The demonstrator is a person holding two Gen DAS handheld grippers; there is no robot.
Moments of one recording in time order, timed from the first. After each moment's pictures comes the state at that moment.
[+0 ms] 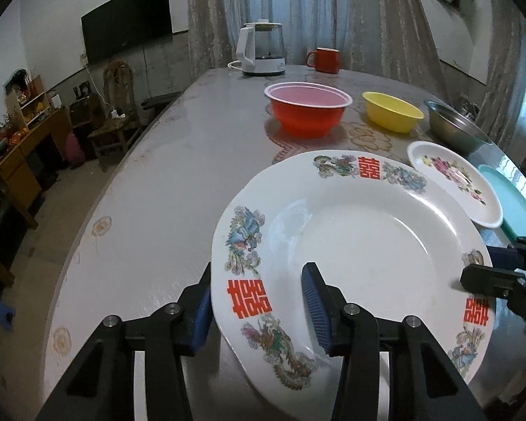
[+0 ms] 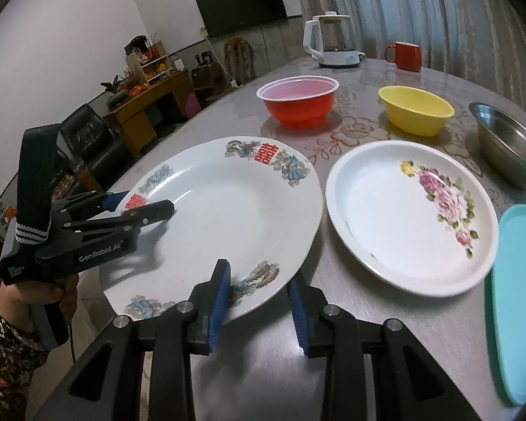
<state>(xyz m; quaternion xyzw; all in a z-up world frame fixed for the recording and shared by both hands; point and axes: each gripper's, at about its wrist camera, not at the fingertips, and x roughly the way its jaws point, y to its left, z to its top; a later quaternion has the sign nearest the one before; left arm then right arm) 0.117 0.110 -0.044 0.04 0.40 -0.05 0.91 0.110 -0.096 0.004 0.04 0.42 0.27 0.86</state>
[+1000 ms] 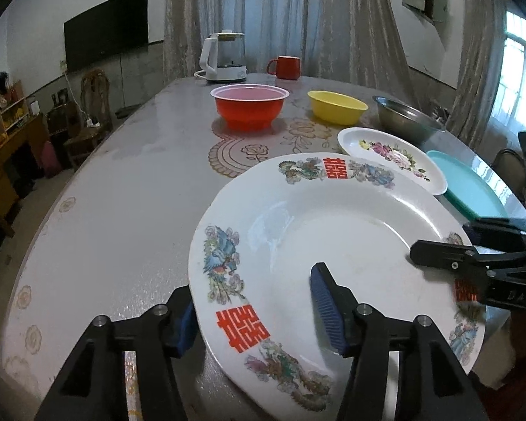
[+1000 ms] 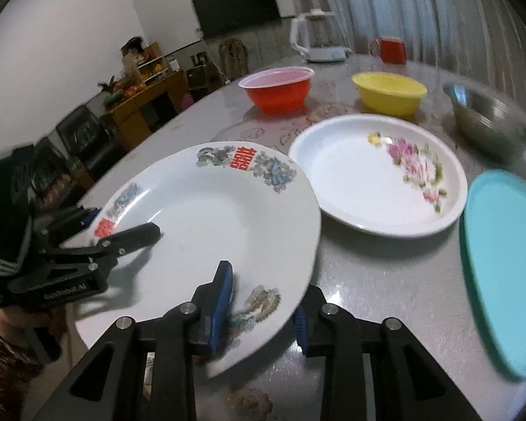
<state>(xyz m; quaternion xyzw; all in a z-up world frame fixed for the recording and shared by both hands) 0.071 0.077 -0.051 0.02 0.38 -0.11 0.92 0.084 -0.121 -0.011 0.02 0.41 0.26 0.88</state>
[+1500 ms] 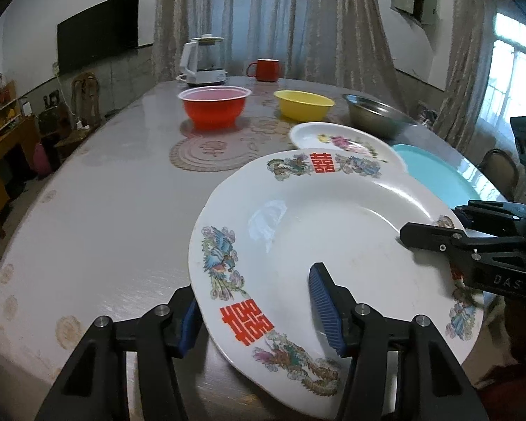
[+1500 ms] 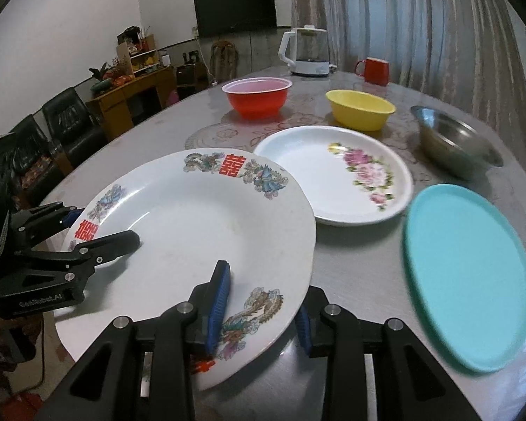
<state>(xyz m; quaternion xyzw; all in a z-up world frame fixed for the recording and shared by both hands) 0.040 0.038 -0.050 0.01 0.37 -0.14 0.92 0.059 -0.156 -0.004 -0.02 0.39 0.22 0.89</state>
